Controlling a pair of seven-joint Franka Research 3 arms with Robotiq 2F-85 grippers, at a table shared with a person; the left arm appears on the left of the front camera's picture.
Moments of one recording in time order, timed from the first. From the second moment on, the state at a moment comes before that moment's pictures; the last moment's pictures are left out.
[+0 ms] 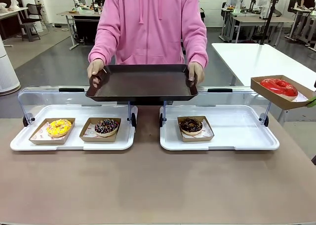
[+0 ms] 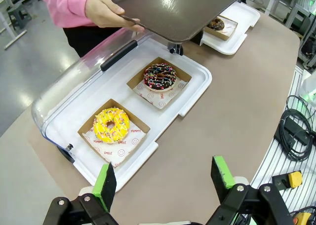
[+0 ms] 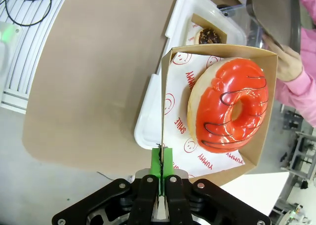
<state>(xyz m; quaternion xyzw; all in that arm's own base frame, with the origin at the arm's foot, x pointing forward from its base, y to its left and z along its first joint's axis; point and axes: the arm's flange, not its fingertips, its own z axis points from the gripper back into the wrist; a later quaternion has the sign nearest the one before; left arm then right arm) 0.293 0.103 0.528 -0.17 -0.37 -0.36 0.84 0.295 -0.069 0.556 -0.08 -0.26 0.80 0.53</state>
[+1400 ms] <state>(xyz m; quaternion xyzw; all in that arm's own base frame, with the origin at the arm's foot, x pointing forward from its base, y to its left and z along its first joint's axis) 0.293 0.103 0.528 -0.17 -0.37 -0.36 0.84 0.319 0.092 0.653 -0.12 -0.22 0.78 0.58</state>
